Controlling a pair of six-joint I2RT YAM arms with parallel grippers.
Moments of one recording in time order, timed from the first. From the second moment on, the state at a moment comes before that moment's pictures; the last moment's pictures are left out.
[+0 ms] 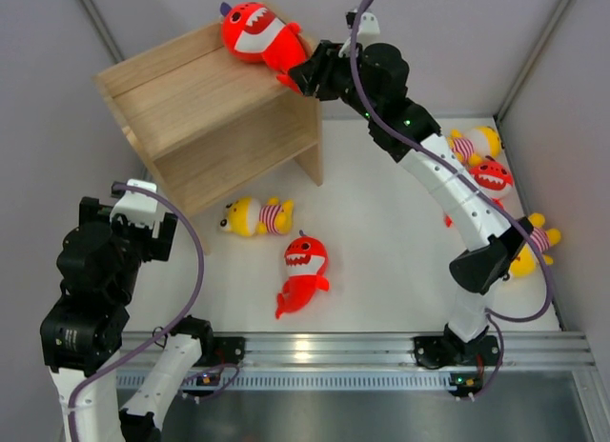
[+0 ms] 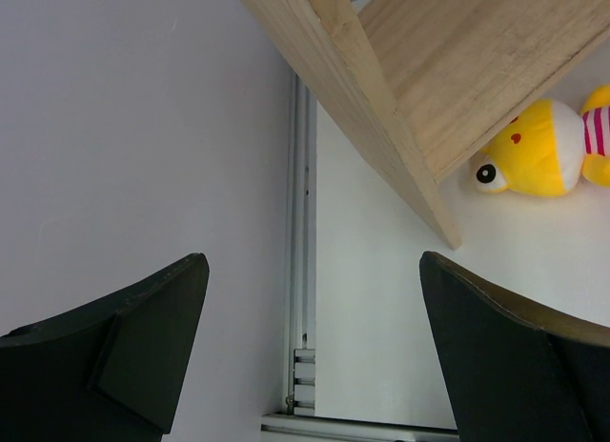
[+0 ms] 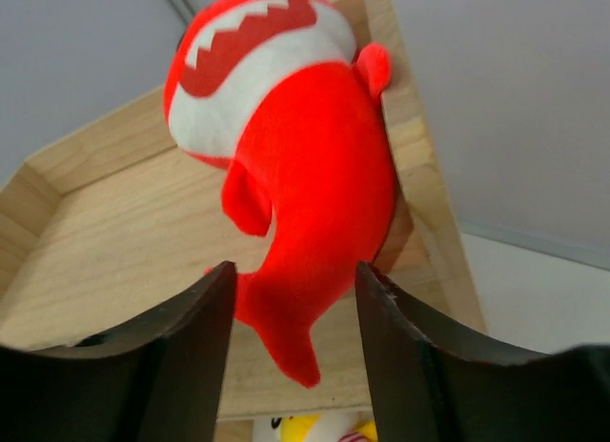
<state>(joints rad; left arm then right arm) -0.12 0.64 1.43 -1.09 -0.28 0.38 0.67 1.81 2.16 -0.28 0.02 0.44</state>
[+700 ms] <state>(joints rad) -0.12 0.64 1.41 -1.09 -0.28 0.38 0.70 1.80 2.00 -0.20 -0.13 0.60</state>
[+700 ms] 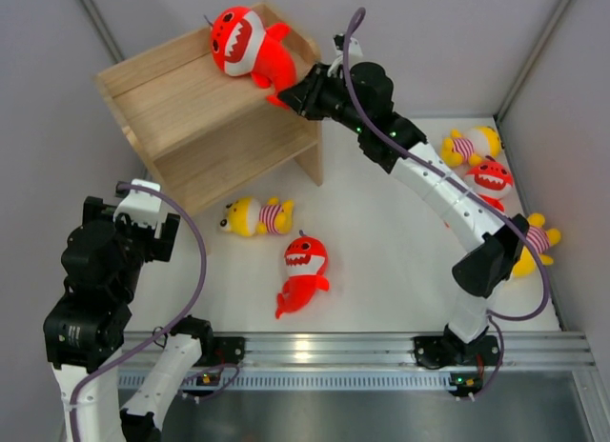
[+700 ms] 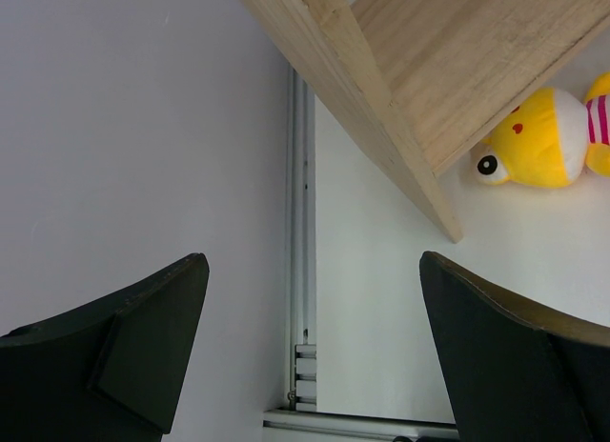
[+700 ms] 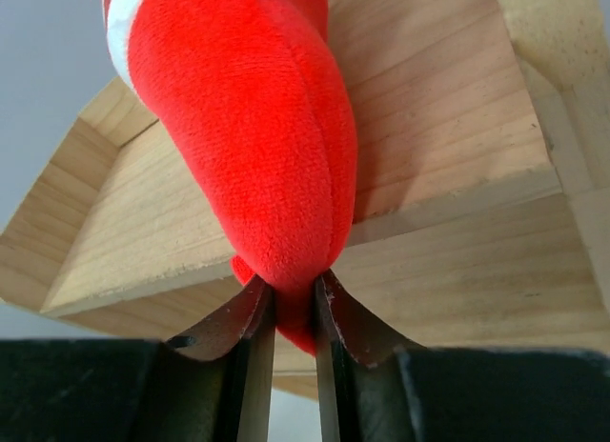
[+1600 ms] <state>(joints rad) -0.12 0.64 1.38 -1.09 -0.27 0.39 0.58 1.46 1.82 -0.30 0.02 0.43</state>
